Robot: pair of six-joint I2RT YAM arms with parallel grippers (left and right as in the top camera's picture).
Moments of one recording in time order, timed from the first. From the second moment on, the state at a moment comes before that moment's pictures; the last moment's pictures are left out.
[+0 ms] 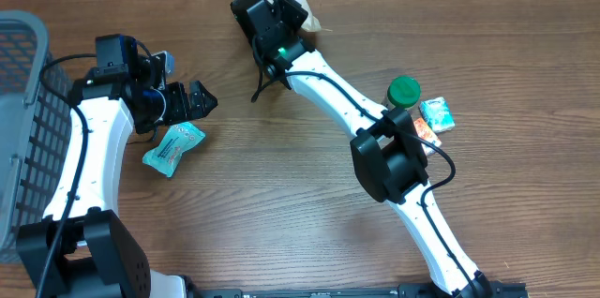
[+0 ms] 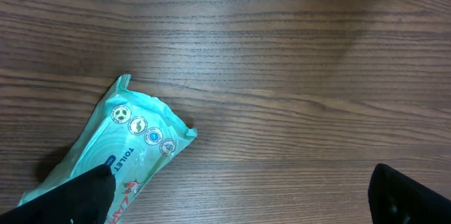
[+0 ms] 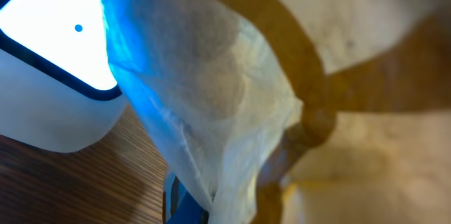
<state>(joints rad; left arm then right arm) 0.15 1.64 1.27 -0.88 0.30 -0.09 0.66 2.57 2.31 -0.38 0.80 -0.56</state>
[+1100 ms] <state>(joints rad) 0.15 1.64 1.27 -0.88 0.30 -0.09 0.02 1.79 2.22 -1.64 0.14 0.47</state>
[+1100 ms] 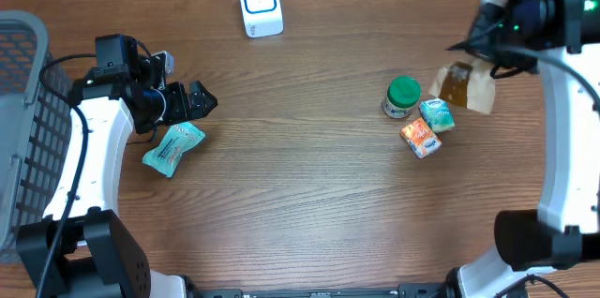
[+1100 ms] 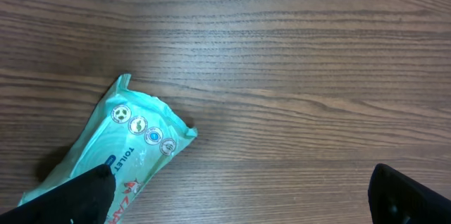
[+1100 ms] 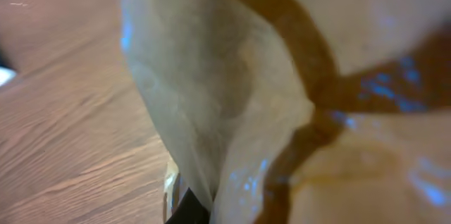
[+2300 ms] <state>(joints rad) 0.15 1.64 1.27 -0.88 0.30 -0.09 -0.08 1.82 1.60 -1.47 0.20 0.56</state>
